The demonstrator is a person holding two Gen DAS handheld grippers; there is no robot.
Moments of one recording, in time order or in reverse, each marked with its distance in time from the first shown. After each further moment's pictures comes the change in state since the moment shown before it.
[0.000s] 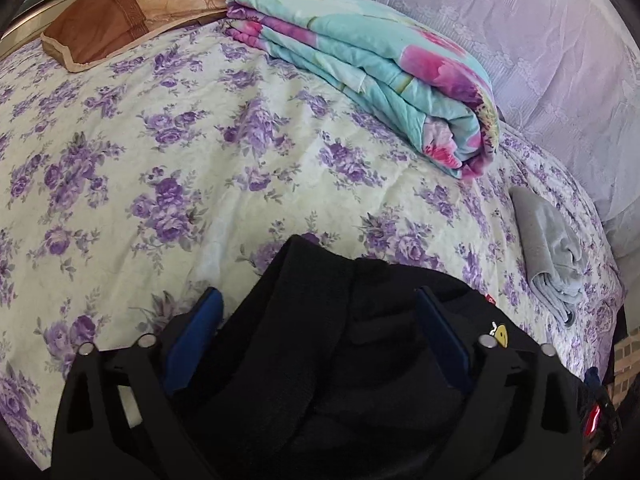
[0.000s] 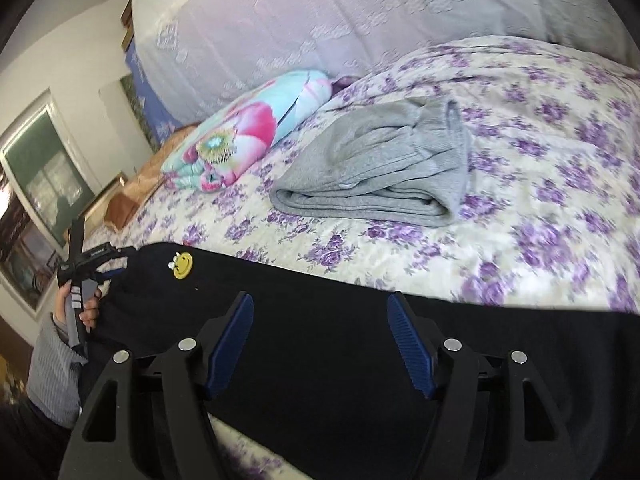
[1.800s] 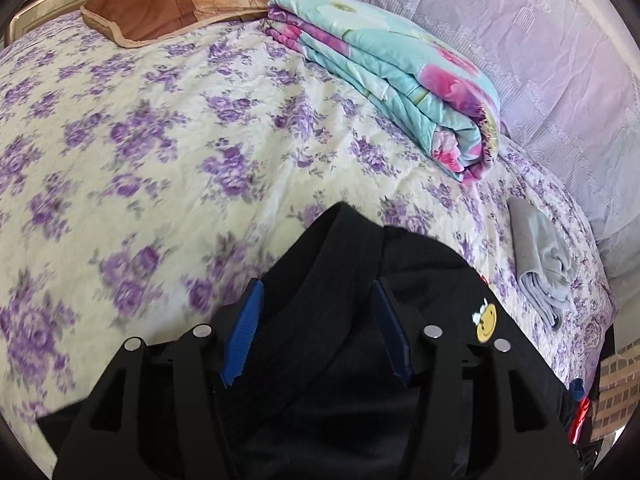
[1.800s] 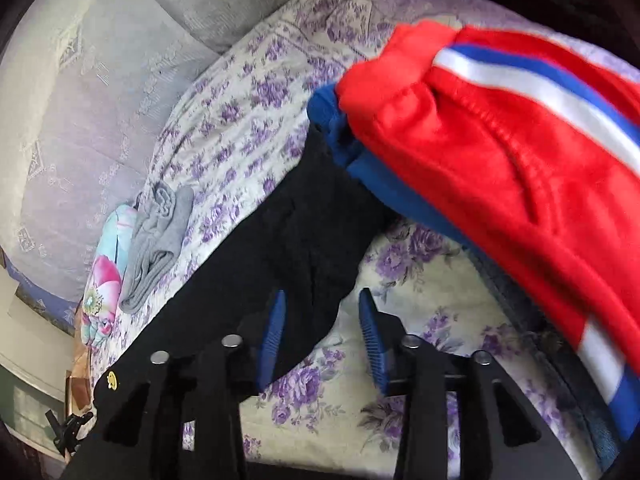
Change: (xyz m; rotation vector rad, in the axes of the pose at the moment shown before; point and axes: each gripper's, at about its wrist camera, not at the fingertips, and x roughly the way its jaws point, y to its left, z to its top) left arm -0.042 0.021 -0.018 -0.099 -0.005 0.004; right arm -0.163 -0.175 -0.158 0.734 -0.249 -0.364
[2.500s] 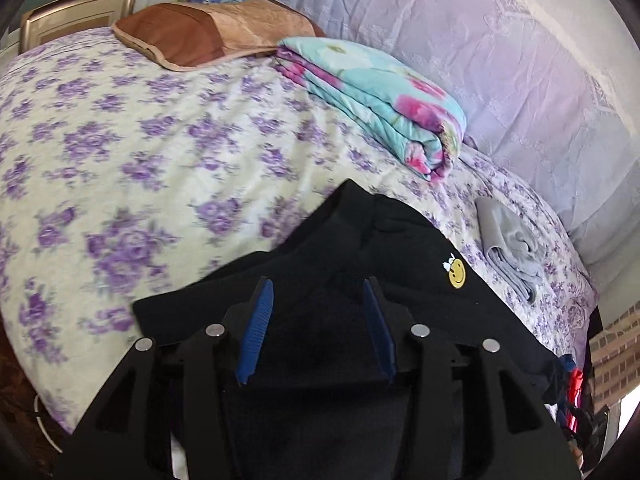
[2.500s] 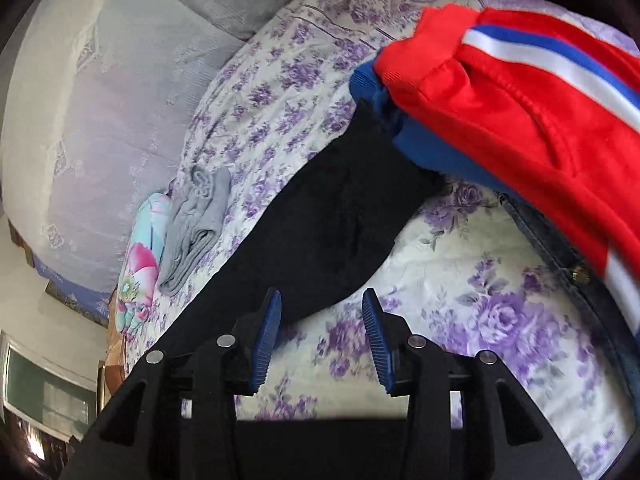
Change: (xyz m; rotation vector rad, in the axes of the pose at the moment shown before) left arm -0.095 0.029 -0.066 0.023 -0.111 -0.061; right arm 0.002 0.007 -0.006 0.077 0.118 0.123
